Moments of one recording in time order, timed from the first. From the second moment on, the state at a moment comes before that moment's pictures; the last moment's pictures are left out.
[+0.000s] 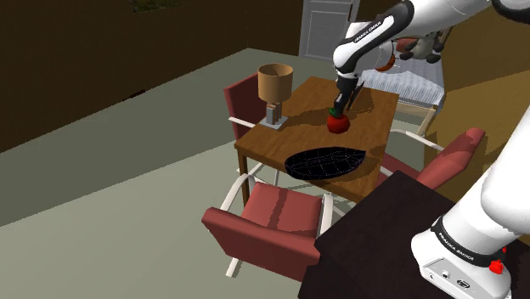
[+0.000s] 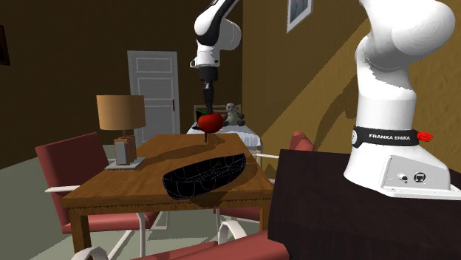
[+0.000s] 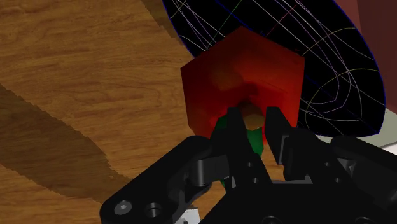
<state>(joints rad) 0.01 0.18 -0.33 -2.14 0.08 2.32 -0.63</state>
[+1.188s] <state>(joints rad) 0.07 0.16 -0.28 -2.33 0.07 2.49 -0.53</state>
